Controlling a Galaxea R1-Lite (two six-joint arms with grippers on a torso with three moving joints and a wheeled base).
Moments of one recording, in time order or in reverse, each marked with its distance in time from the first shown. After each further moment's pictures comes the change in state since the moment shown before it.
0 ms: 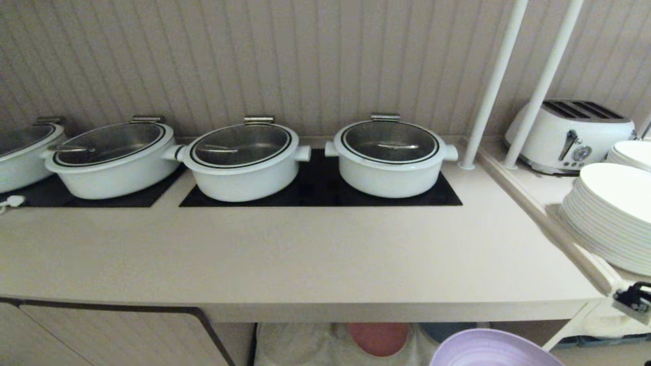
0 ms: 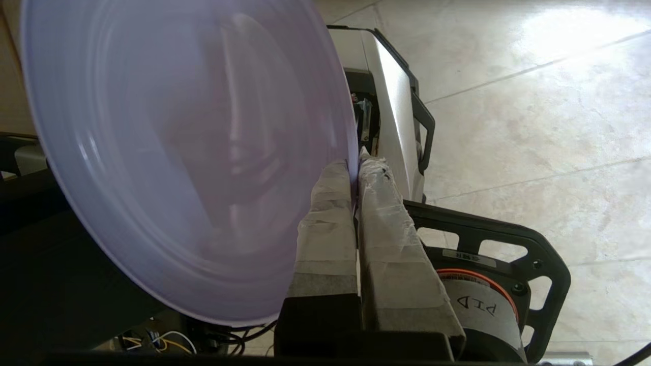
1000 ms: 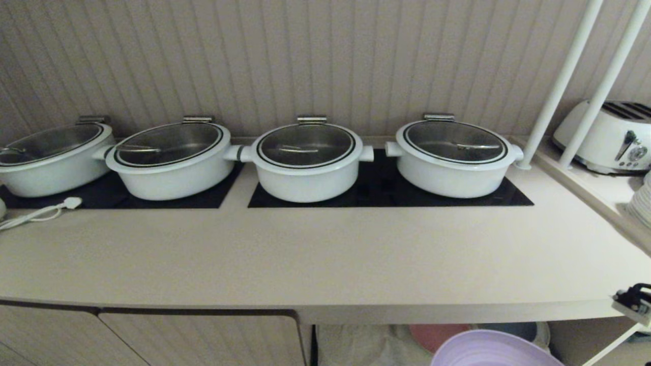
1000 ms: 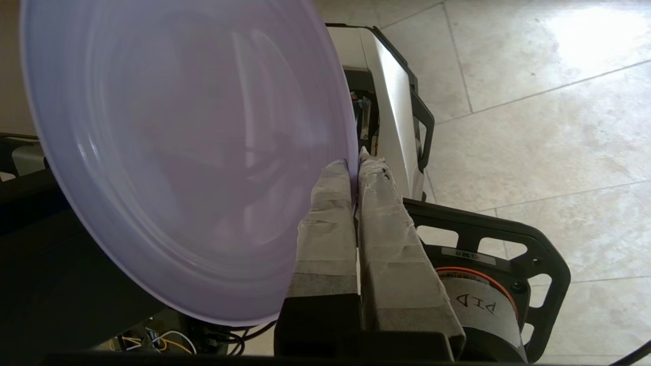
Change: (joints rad) left arm 0.000 0.000 0.000 0.000 0.000 -0.001; right arm 0.000 0.002 0.004 0.001 -0.001 0.000
